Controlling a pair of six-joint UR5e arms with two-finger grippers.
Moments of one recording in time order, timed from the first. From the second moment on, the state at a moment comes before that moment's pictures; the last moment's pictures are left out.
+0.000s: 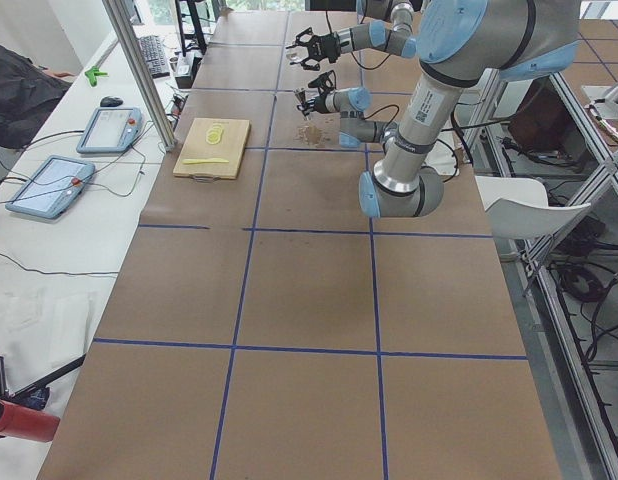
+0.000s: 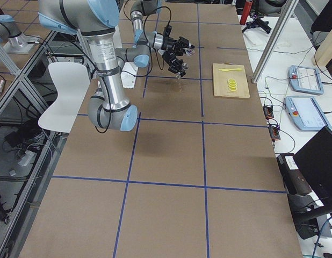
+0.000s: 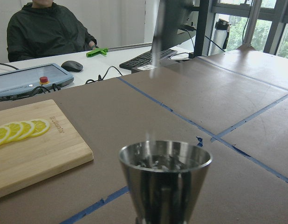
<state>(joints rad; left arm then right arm) -0.27 -2.37 -1.32 -2.66 -1.08 -0.60 0.25 -1.13 2.02 -1.24 0.47 -0.10</state>
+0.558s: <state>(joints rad) -0.27 -2.34 -1.33 -2.71 -1.07 -0.60 0.26 -1.13 2.07 -1.24 0.47 0.11</state>
